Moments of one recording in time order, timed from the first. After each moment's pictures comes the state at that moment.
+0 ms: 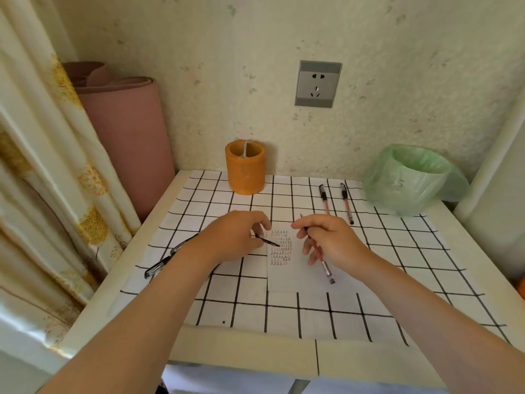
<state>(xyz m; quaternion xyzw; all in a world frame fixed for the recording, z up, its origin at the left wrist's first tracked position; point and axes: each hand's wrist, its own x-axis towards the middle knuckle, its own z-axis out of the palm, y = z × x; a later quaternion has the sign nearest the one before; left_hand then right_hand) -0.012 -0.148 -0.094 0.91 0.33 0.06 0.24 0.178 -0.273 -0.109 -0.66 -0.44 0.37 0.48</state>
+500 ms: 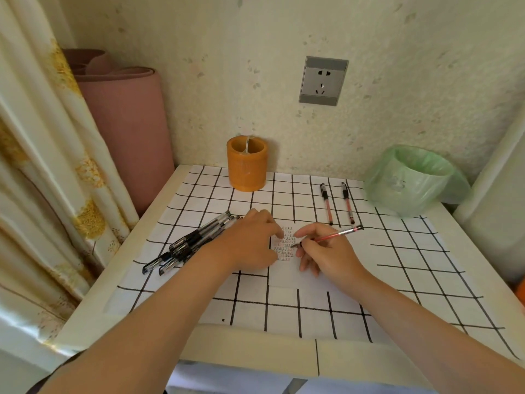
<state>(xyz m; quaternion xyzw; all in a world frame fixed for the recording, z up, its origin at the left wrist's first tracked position) 0.005 -0.161 -0.112 0.95 0.26 0.02 0.17 0.161 -0.283 -0.131 -0.66 -0.42 0.35 0.51</state>
